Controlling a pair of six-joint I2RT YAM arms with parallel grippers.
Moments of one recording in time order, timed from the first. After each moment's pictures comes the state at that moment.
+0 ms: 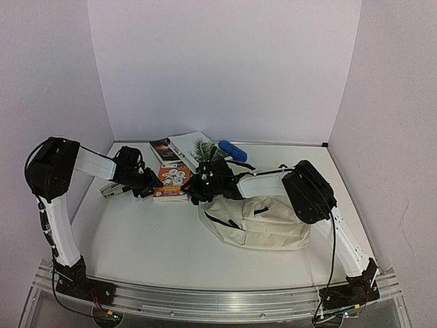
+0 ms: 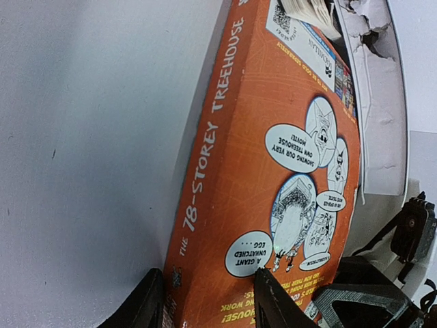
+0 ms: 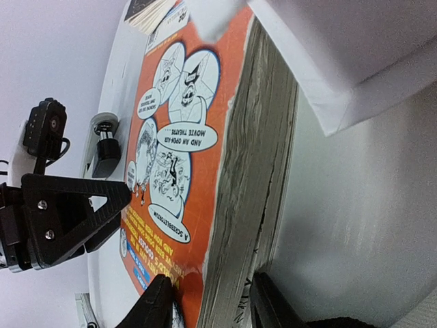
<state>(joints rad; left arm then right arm) -0.29 1.93 1.05 -0.01 0.37 -0.81 0.83 2.57 1.91 0.11 -0.29 0.96</state>
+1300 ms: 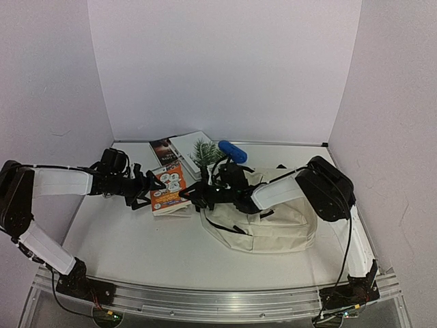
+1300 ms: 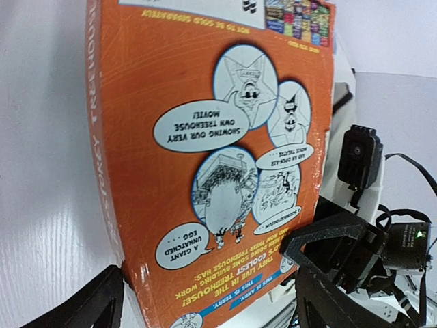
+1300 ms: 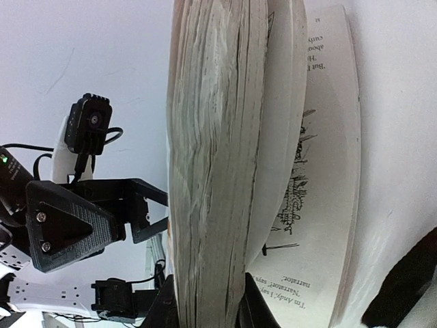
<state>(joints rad) -0.35 1.50 0.77 -0.09 0.51 -0.87 0.86 2.35 1.48 0.56 -0.51 1.13</state>
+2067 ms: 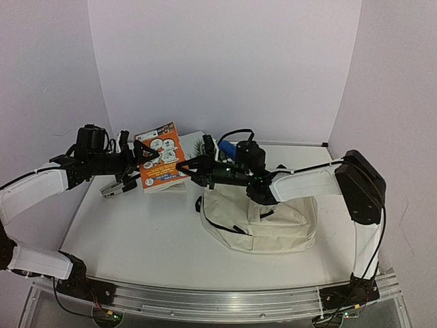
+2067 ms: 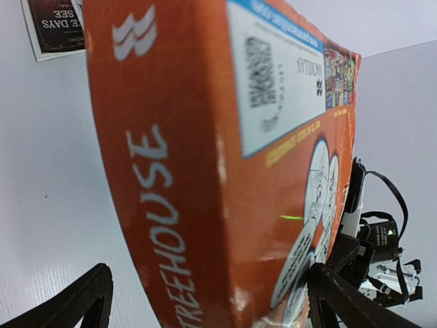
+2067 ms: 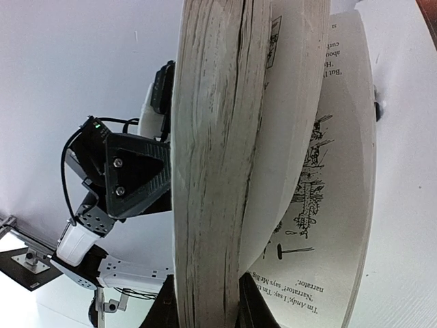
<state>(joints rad) -0.35 1.18 0.88 -0.18 0.53 -0.83 0.88 2.03 1.33 0.74 -0.56 1.15</state>
